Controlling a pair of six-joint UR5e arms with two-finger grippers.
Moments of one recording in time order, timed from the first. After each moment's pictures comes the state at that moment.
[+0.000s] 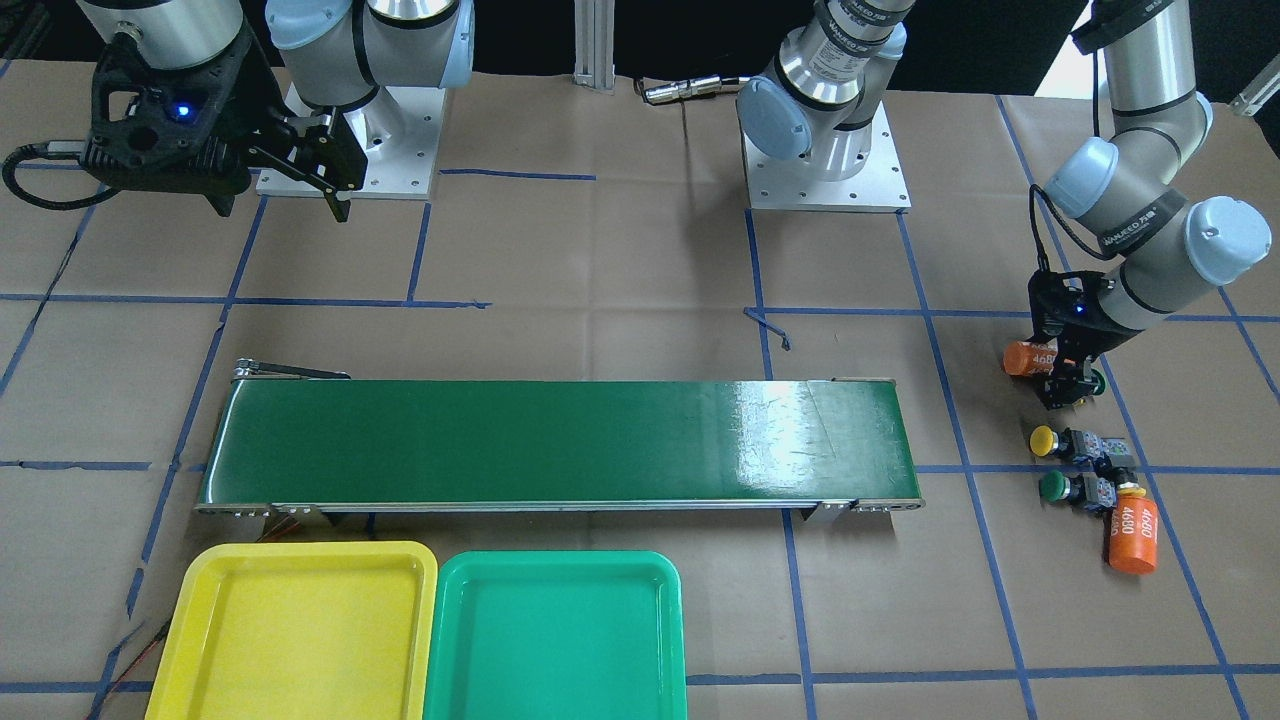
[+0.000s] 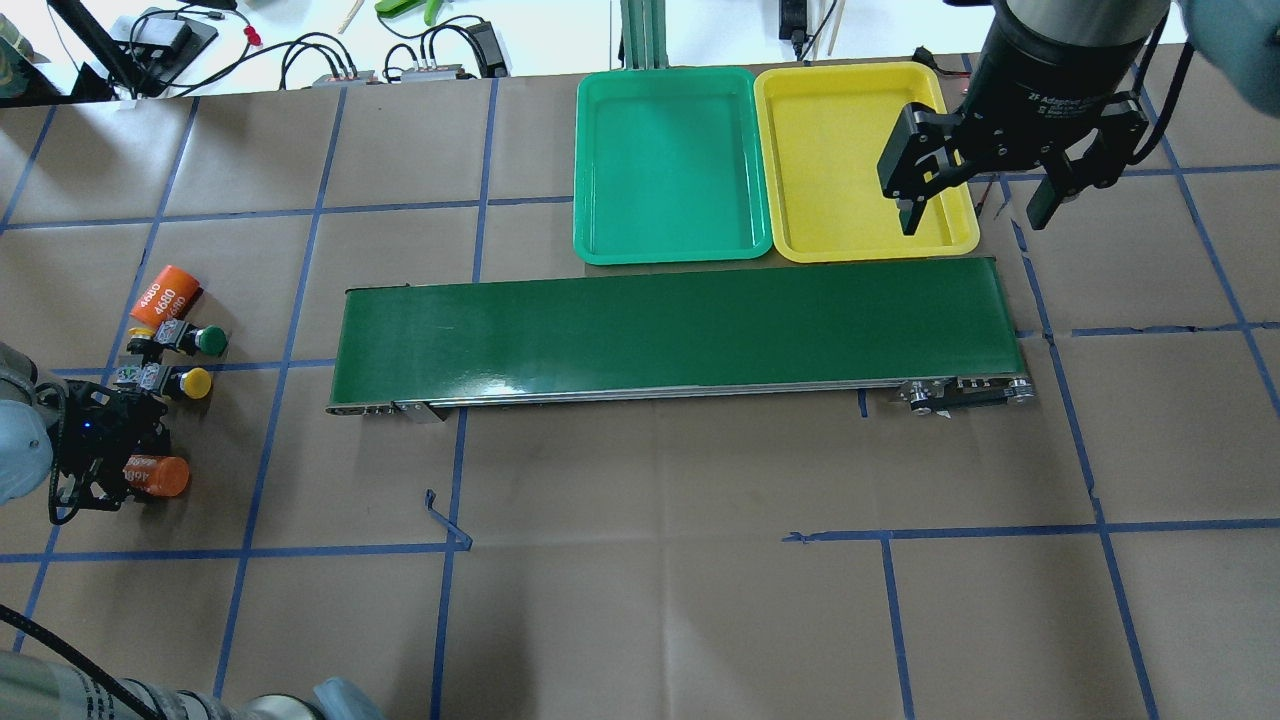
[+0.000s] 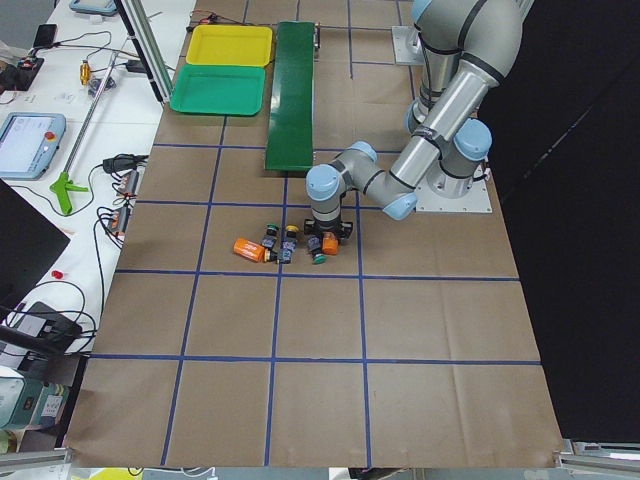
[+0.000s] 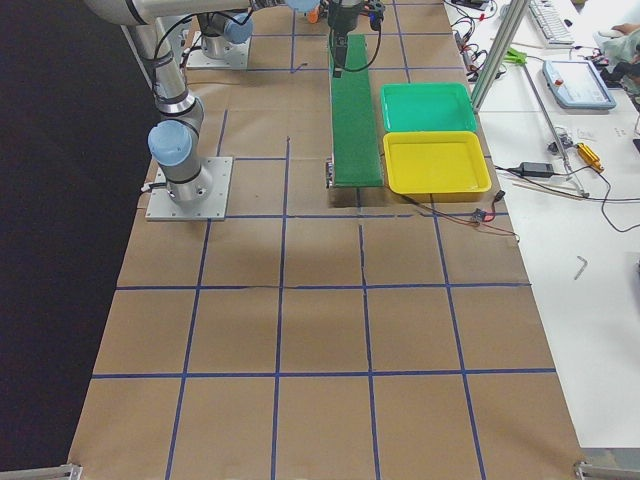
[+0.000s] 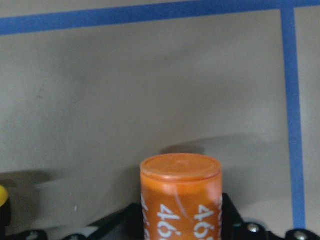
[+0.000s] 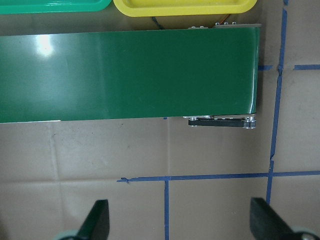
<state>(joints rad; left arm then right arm) -0.80 -1.84 -2.13 -0.83 1.63 2.46 1.58 -1.57 1.47 -1.40 -1.59 0.03</state>
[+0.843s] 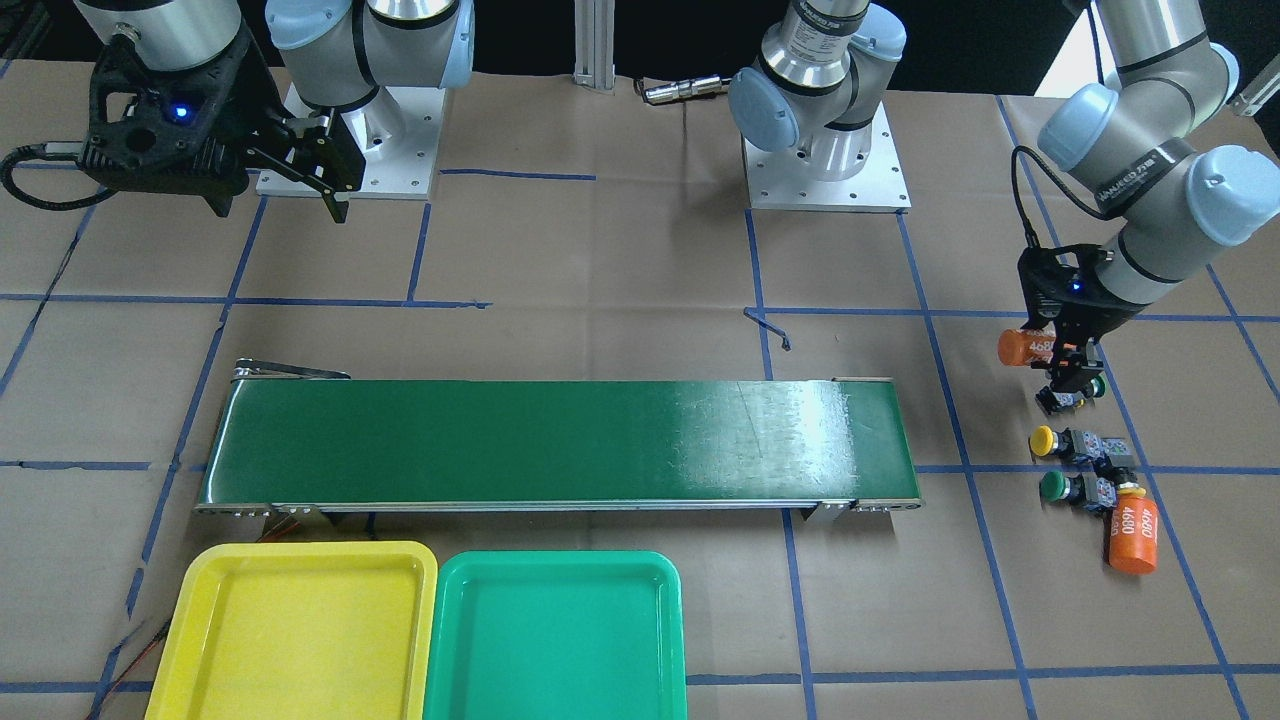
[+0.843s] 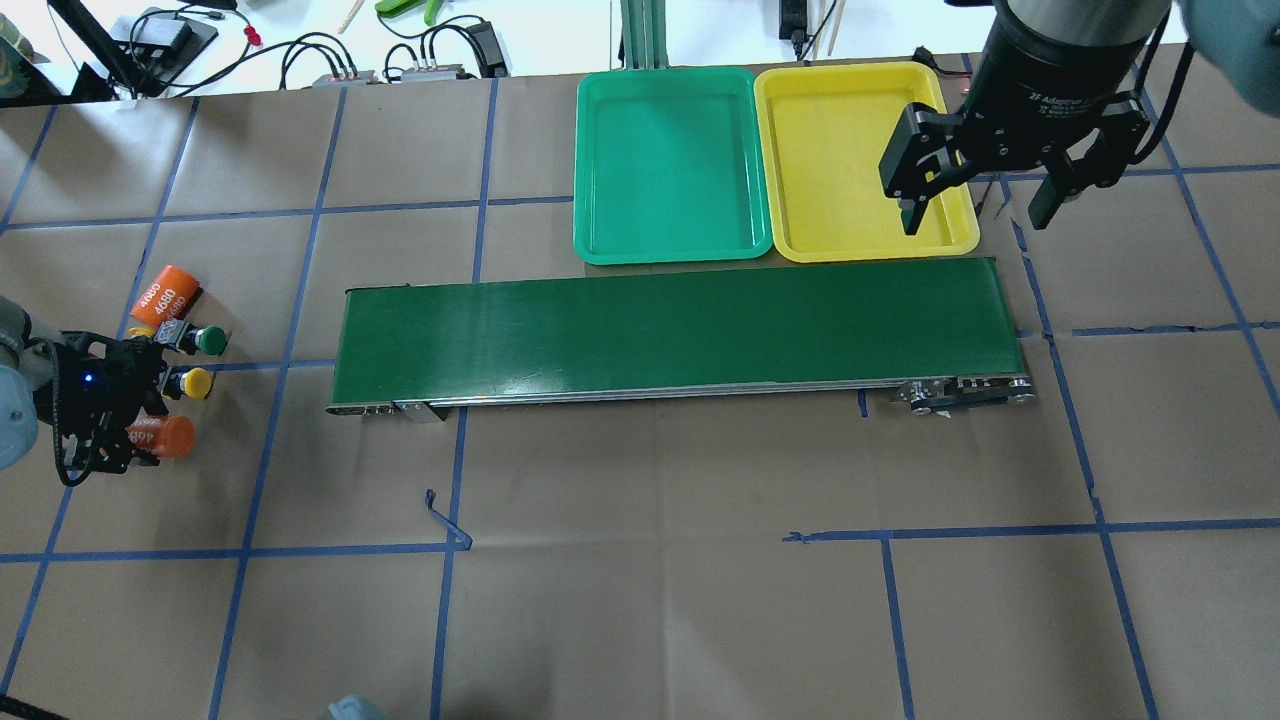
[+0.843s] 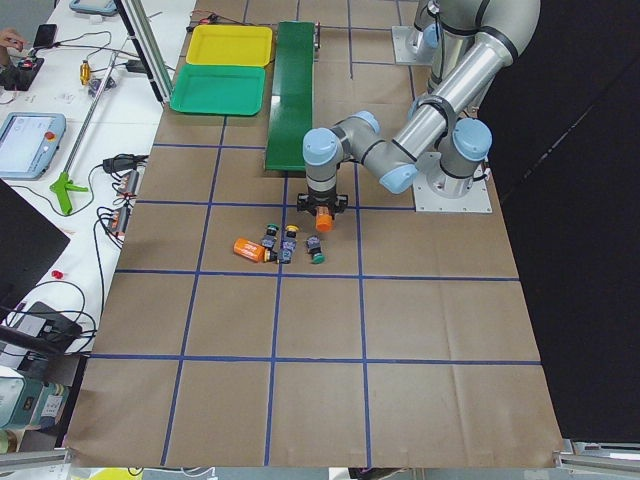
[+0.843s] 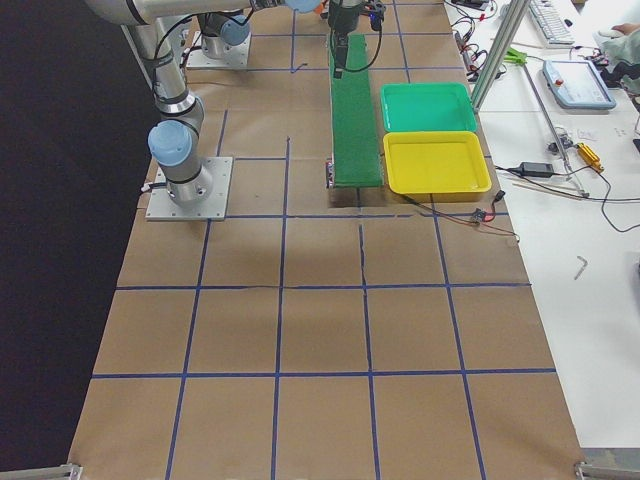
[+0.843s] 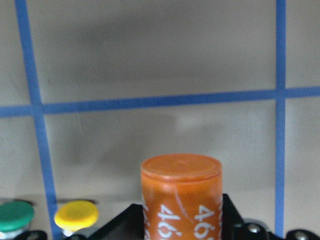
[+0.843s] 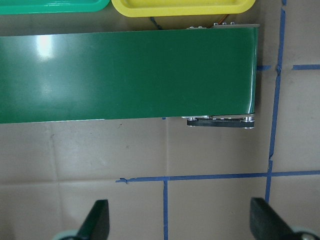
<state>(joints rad) -0.97 -1.67 -2.07 -1.03 1.61 2.24 1.58 -1.56 1.47 -1.40 -1.59 0.03</state>
